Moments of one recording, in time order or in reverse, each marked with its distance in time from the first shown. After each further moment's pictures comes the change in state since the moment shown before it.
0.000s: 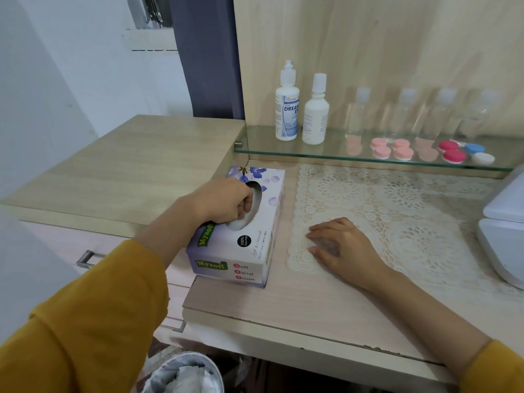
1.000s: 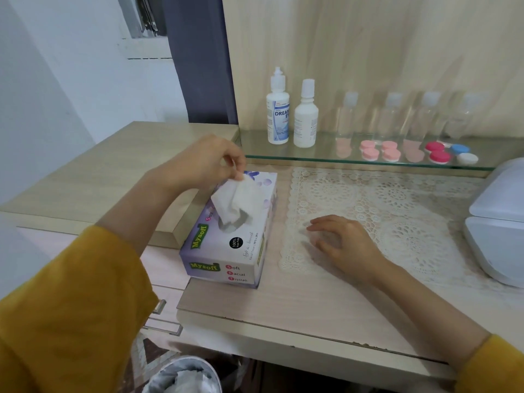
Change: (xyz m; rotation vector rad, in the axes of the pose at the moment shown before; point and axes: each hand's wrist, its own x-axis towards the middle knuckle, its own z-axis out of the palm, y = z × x) left_hand -0.015 0.005 -0.060 -0.305 0.347 0.059; right_hand 0.002 -0.007 -0.025 0.100 -0.029 0.075
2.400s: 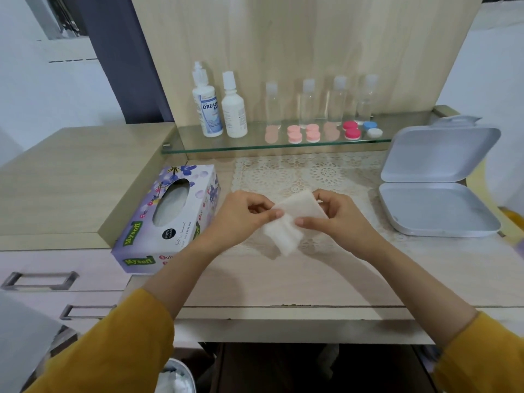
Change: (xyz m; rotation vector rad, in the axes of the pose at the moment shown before) left_hand -0.020 0.119 0.125 -0.682 -0.028 -0.062; right_hand -0.059 0.013 -0.074 0.654 0.088 0.236
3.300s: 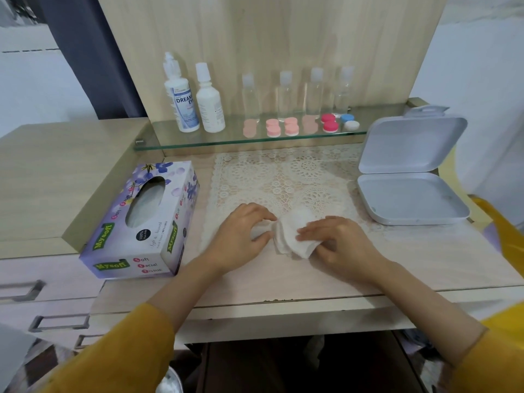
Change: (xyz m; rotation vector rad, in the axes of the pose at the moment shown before) left_hand -0.002 -0.040 0.043 0.379 -0.012 0.326; right_hand -0.039 0.041 -0.017 -0.745 0.049 -0.227
